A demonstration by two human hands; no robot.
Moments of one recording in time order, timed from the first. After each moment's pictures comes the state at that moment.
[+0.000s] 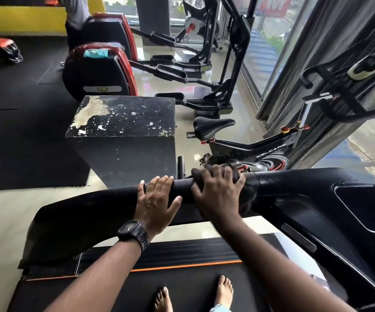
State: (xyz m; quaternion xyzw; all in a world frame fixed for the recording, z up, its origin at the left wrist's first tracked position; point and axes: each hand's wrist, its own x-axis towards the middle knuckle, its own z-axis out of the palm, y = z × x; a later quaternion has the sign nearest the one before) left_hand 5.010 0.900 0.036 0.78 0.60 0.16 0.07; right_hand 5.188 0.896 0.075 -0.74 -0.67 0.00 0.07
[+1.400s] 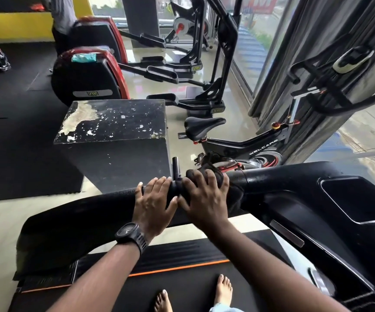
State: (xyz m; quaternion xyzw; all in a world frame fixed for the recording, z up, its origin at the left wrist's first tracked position) left_hand 5.037 0.901 0.040 0.79 0.59 0.16 0.06; right_hand 5.199 0.880 0.064 -0.68 -0.72 -0.02 0.11
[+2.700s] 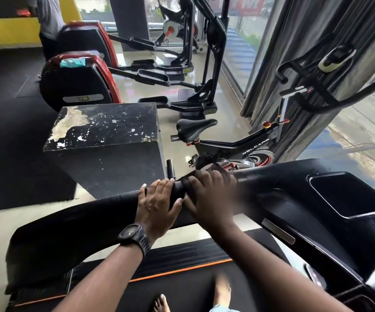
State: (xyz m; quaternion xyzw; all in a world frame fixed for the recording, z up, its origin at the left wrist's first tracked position) left_hand 5.061 0.903 0.048 0.81 0.57 0.16 0.06; right_hand 5.226 0.875 0.065 -0.71 -0.69 -0.03 0.13
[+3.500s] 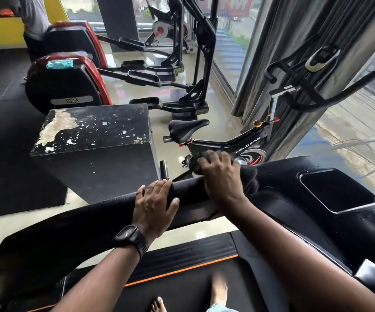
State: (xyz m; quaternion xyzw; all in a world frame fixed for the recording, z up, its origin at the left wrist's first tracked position) left_hand 5.069 0.908 0.047 0.81 0.55 0.17 0.07; right_hand 5.261 0.908 0.114 -0.72 -0.69 -0.06 0.06
